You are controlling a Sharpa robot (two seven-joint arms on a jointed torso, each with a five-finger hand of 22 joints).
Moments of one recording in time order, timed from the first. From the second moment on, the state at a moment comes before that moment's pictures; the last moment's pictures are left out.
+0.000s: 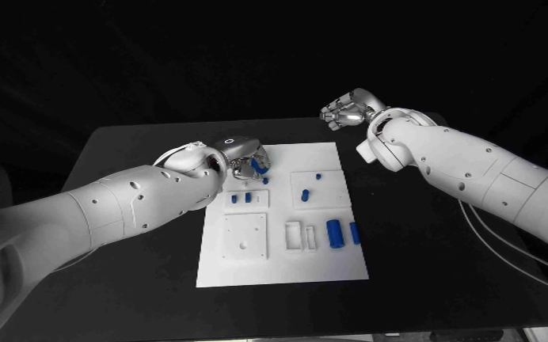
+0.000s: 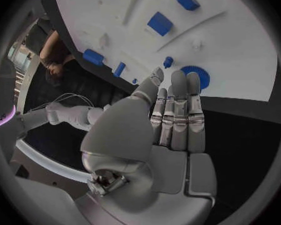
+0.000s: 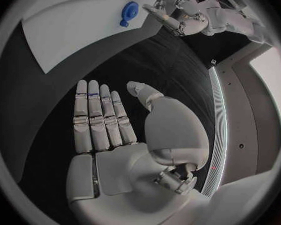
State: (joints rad) left arm 1.26 -0.42 -0.20 1.03 -1.39 -0.29 0.11; left_hand 1.41 -0.01 0.09 -0.25 0.16 1.05 0.08 0.07 0.06 1.13 0.09 0.06 0.06 1.28 -0.01 0.77 0.43 0.08 1.24 -0.04 0.12 1.30; right arm 1.11 -0.66 0.26 1.10 -1.02 -0.32 -0.06; right_hand 1.13 -0.11 0.43 -0.08 0.47 1.01 0.15 0.06 0.06 1.15 0.12 0.08 0.06 1.19 0.10 0.09 0.07 0.08 1.11 0.10 0.07 0.07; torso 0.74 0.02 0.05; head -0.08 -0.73
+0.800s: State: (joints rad) left arm 1.22 -0.37 -0.20 0.94 -1.41 -0.27 0.13; left_hand 1.40 0.00 0.13 -0.24 0.16 1.02 0.08 0.07 0.06 1.07 0.10 0.06 0.06 1.26 -0.02 0.84 0.42 0.08 1.25 -0.04 0.15 1.31; right arm 1.11 -0.67 0.26 1.12 -1.02 -0.32 -0.07; right_hand 1.13 -0.11 0.43 -0.08 0.47 1.01 0.15 0.06 0.06 1.15 0.12 0.08 0.06 1.19 0.10 0.09 0.07 0.08 1.11 0.10 0.07 0.07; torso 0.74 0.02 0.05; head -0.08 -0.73
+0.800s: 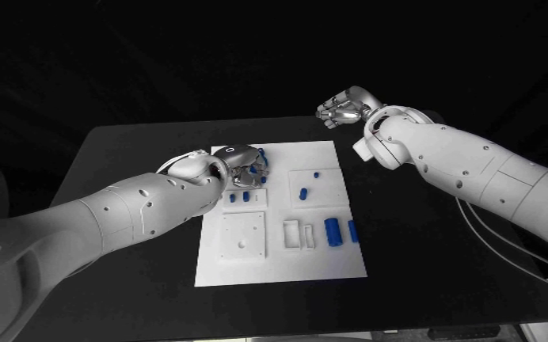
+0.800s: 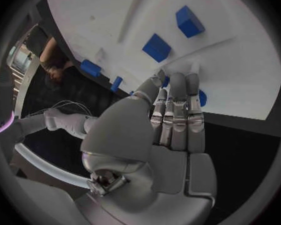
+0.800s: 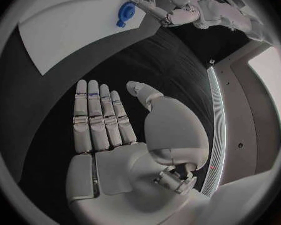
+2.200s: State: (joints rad) left arm 1.21 -0.33 -0.20 0.88 -1.39 -0.25 0.14; left_hand 1.38 0.00 0.24 -0.14 0.15 1.07 0.11 0.07 0.06 1.17 0.07 0.05 0.06 1.30 -0.03 1.03 0.45 0.09 1.27 -0.04 0.33 1.31; right arm 1.11 -0.66 0.26 1.12 -1.02 -0.32 -0.07; right_hand 1.13 -0.11 0.43 -0.08 0.47 1.01 0.15 0.06 0.06 1.15 0.12 0.08 0.06 1.19 0.10 0.09 0.07 0.08 1.11 0.10 0.07 0.07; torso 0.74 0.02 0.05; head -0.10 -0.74
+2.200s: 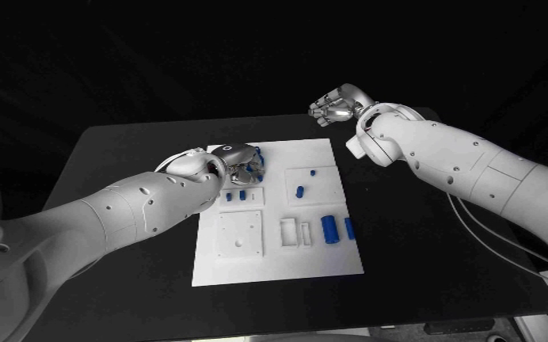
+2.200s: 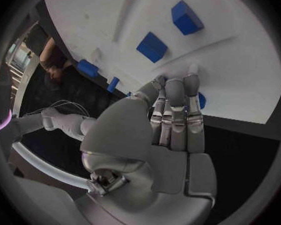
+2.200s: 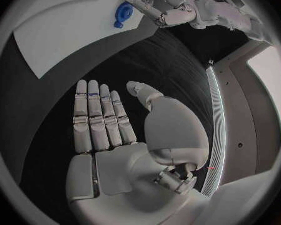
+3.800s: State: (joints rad) left arm 1.20 -0.34 -0.20 0.91 -1.36 -0.23 0.15; left_hand 1.38 0.02 0.29 -0.17 0.17 1.17 0.10 0.06 0.06 1.28 0.05 0.05 0.06 1.35 -0.04 1.06 0.45 0.11 1.25 -0.06 0.44 1.31; right arm 1.11 -0.65 0.26 1.12 -1.02 -0.32 -0.07; right_hand 1.13 -0.11 0.43 -0.08 0.47 1.01 0.15 0.06 0.06 1.15 0.12 0.08 0.06 1.19 0.10 0.09 0.07 0.08 1.11 0.10 0.07 0.07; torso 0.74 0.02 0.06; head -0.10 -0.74
